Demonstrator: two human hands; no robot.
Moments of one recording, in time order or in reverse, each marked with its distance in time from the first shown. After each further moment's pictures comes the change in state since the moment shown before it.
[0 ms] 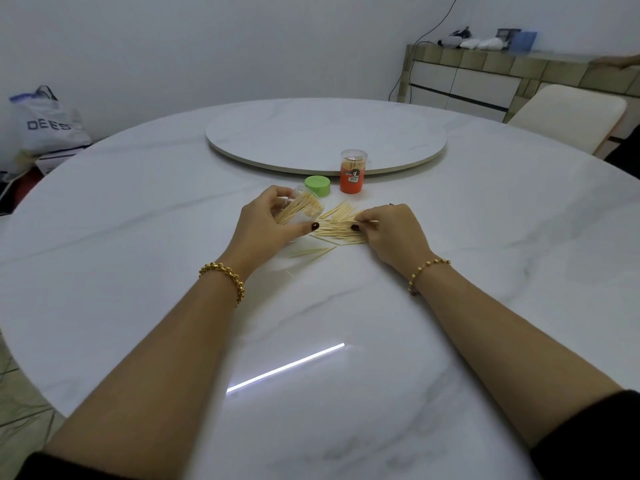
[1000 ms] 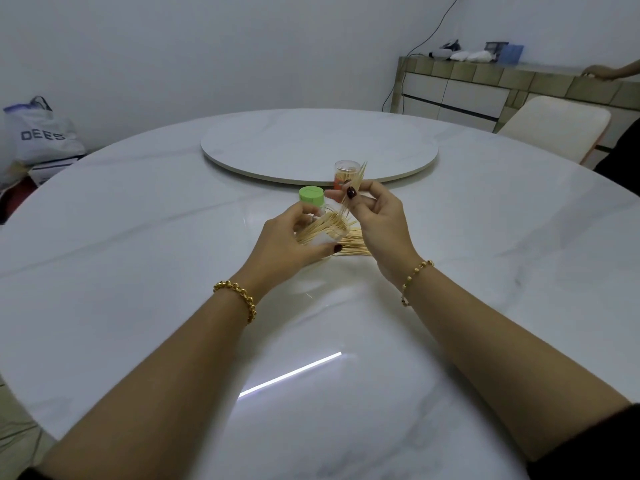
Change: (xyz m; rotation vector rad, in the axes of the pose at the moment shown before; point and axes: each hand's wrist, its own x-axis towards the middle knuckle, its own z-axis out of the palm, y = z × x) left_hand -0.009 0.014 0.023 0.008 -0.107 0.109; right_hand 0.001 -0.059 -0.024 1.143 0.131 0.236
